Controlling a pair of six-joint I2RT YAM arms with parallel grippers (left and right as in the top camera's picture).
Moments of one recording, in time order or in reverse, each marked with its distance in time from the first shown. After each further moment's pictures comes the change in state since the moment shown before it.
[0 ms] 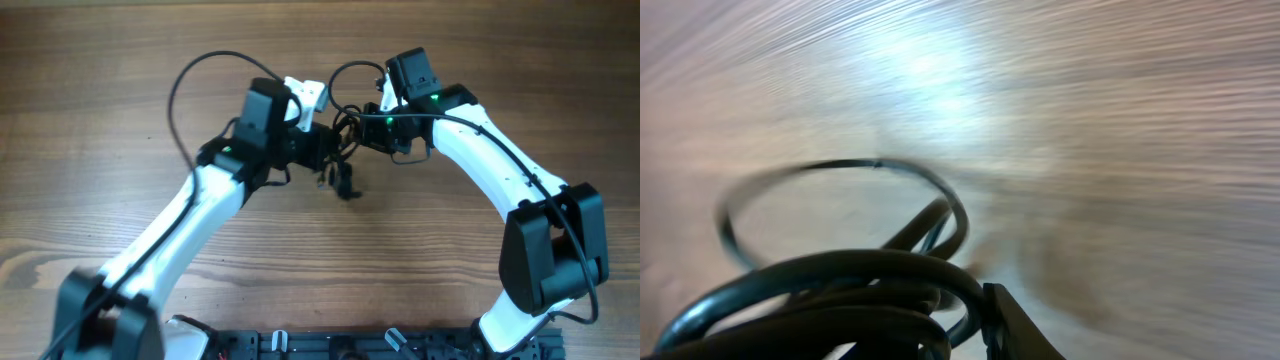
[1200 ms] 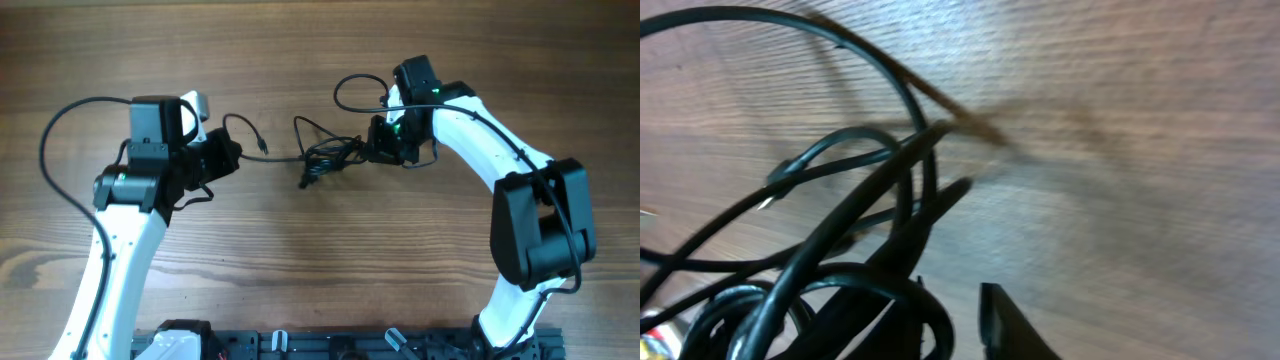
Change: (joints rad) left arm 0.372 -0.256 -0.019 -0.438 -0.119 -0.193; right arm -0.063 0.110 0.008 -0.118 -0.041 -0.129
